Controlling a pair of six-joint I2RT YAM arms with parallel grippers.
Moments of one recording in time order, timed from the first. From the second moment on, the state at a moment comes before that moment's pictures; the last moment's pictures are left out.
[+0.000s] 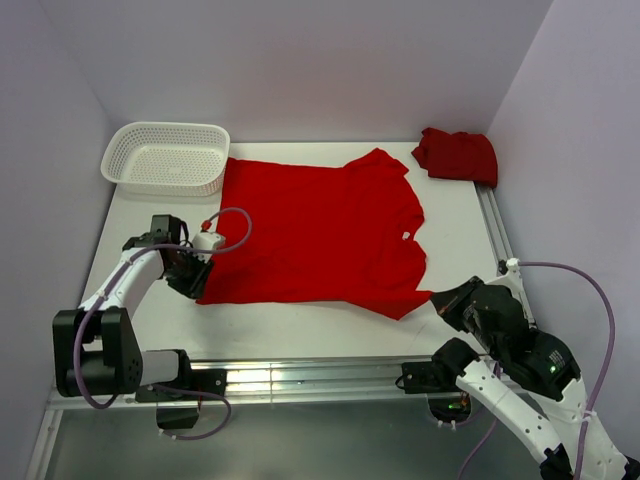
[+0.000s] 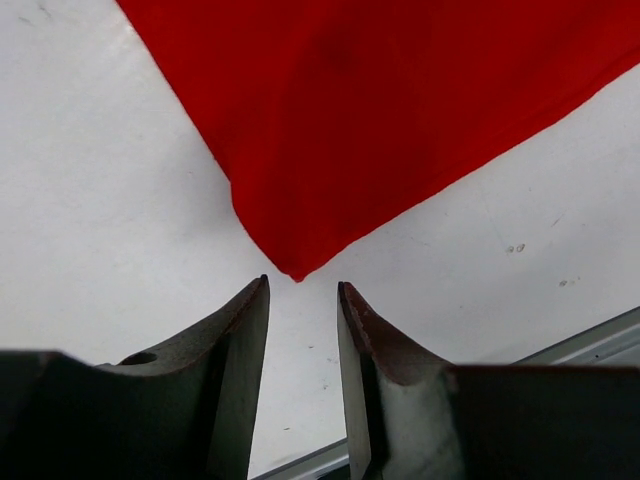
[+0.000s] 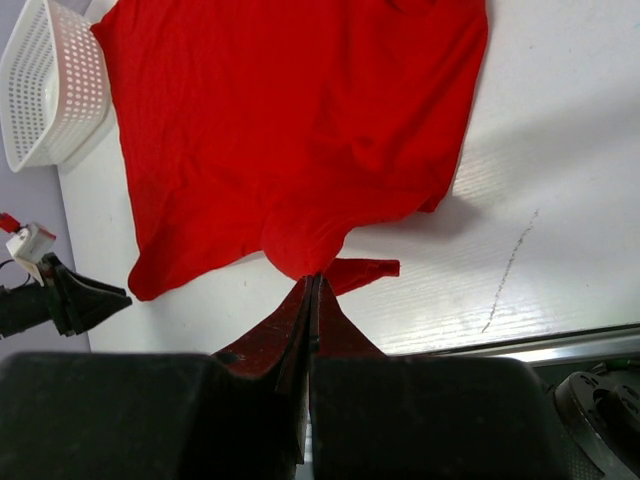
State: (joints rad) left arm 0.02 1.29 0.78 -0.80 0.23 0.56; right arm 0.62 0.27 0.82 -1.19 0.36 1.10
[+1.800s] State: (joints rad) left arm 0.07 1.11 0.77 -0.91 0.31 0.64; right arm 0.62 0.36 0.94 -1.24 0.43 1.07
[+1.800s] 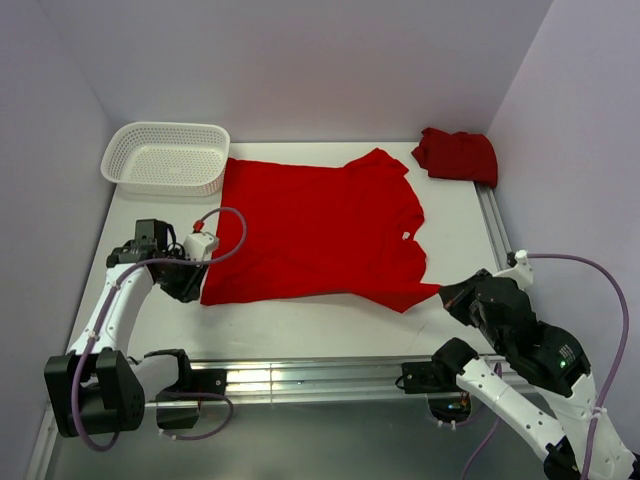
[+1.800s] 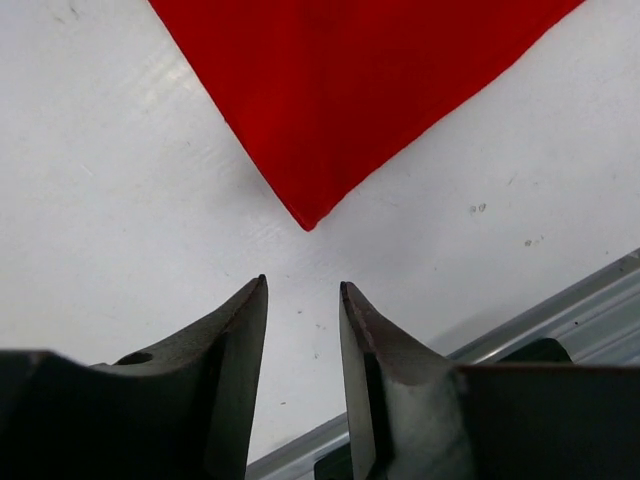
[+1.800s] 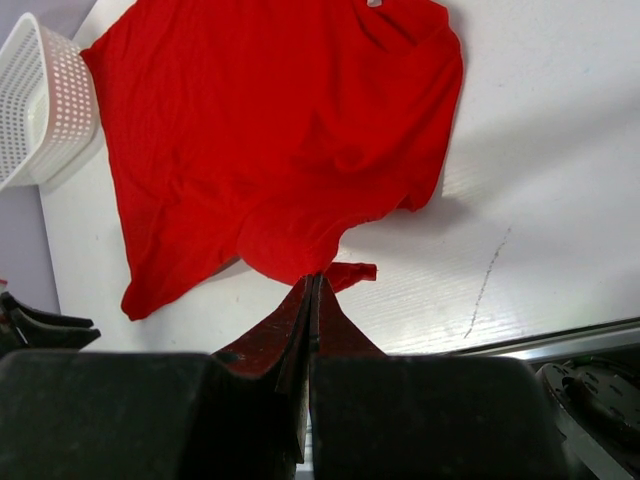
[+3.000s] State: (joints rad) left arm -0.14 1.04 0.56 -0.66 0.19 0.96; right arm 0.62 0.42 0.87 -1.15 0.42 1.07
